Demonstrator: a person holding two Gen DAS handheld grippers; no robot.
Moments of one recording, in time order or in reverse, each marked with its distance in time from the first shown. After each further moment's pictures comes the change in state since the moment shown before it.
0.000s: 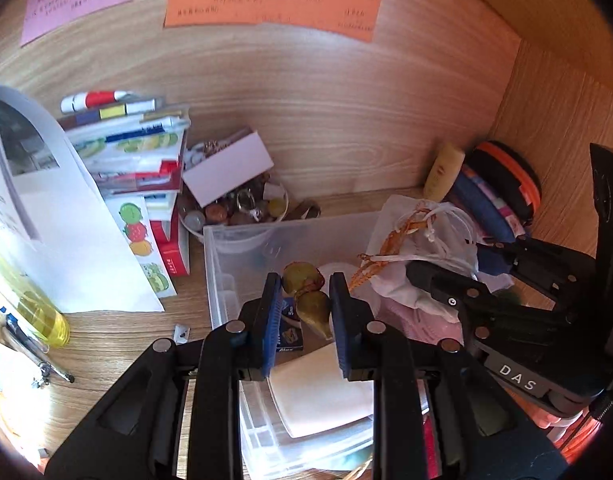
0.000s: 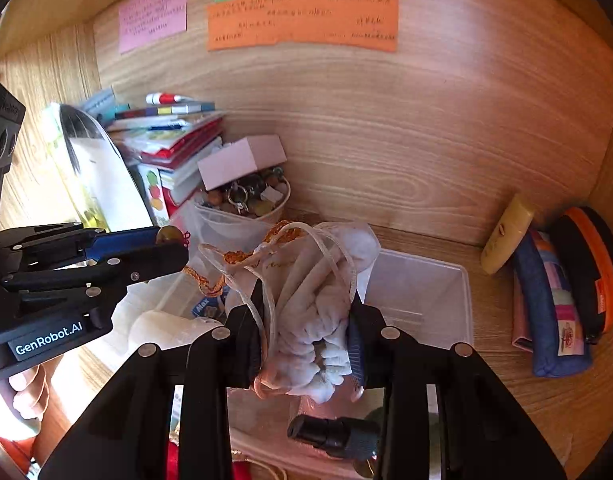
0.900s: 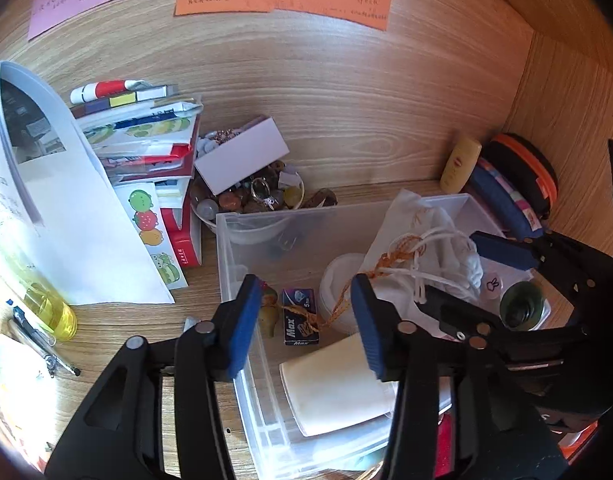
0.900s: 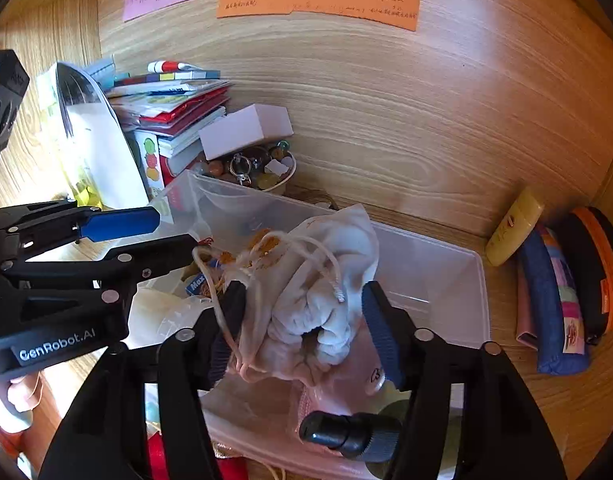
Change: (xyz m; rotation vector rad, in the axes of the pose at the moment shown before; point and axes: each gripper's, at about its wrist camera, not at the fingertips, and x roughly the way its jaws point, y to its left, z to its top) left arm 0.001 0.004 -0.003 -0.012 0.003 0.049; right arm 0.002 0.008 -0.004 -0.039 0.035 -0.029
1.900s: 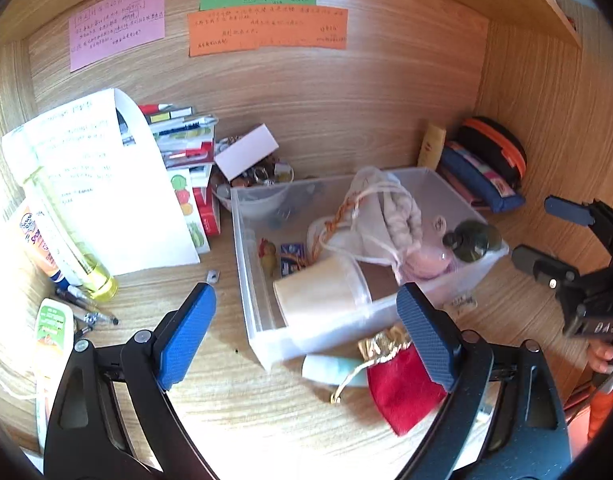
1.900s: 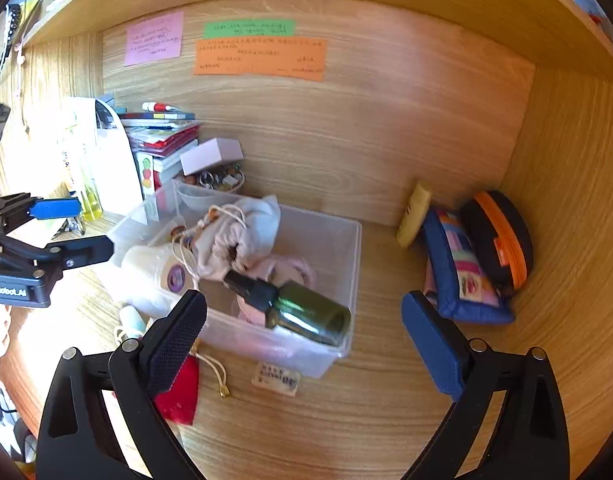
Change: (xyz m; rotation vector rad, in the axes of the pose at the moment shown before) left arm -0.076 -0.031 -0.048 0.089 -0.041 0.072; right arm -0.099 -0.038 -0.066 0.046 -0.106 -0.100
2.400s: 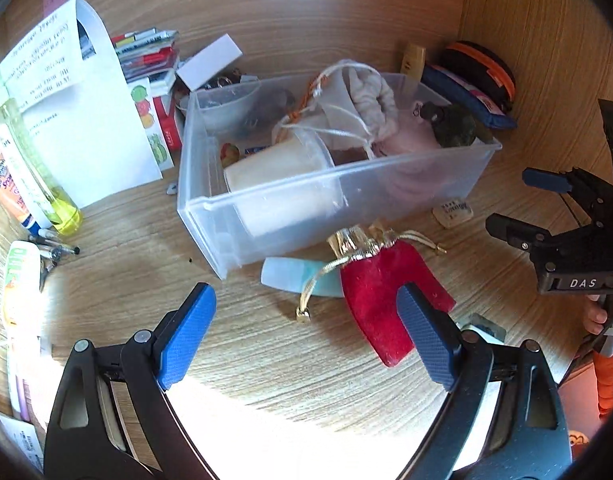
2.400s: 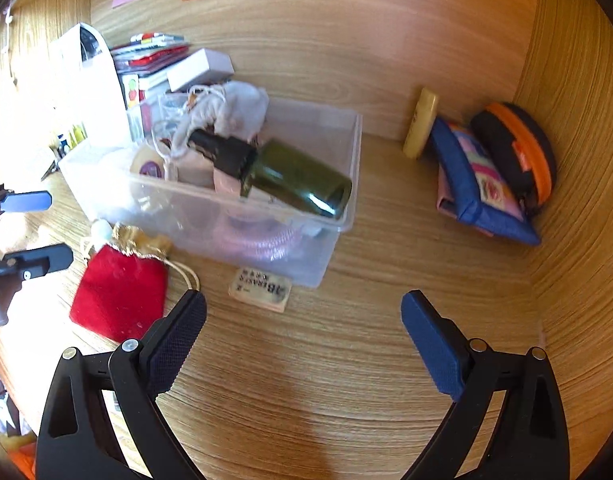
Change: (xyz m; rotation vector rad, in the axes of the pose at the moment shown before) left arm 0.025 -0.023 -0.057 0.029 0.185 -0.050; right arm 0.036 -0.009 -0.058 0.010 0.176 0.028
